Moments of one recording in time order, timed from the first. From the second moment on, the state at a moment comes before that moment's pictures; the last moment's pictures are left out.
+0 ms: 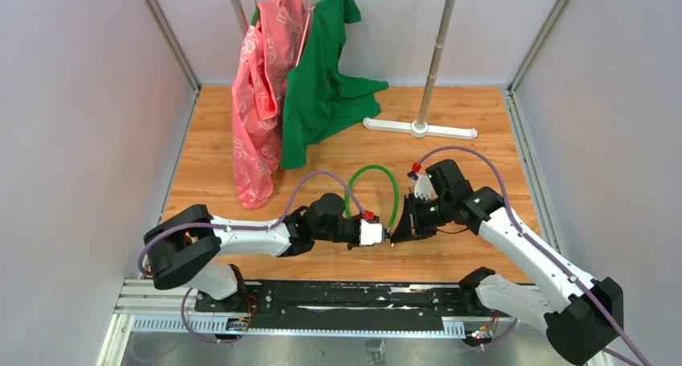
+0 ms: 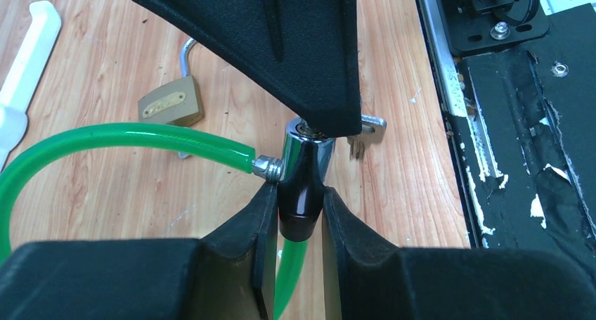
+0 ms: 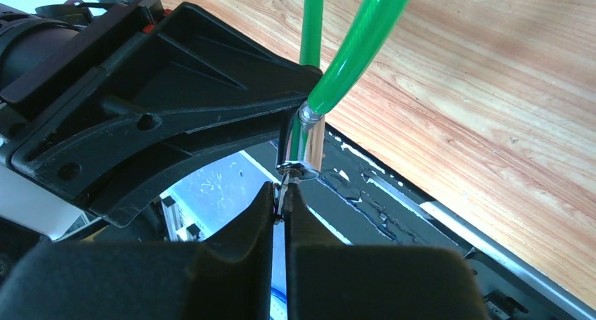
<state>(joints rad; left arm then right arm) -1.08 1.45 0.58 0.53 0.43 0.45 0.54 0.98 0.78 -0.80 -0.58 0.54</state>
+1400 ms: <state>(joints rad) -1.15 1.33 0.60 0.44 0.06 0.51 0.51 0.89 0.72 -0.61 -0.52 1.09</state>
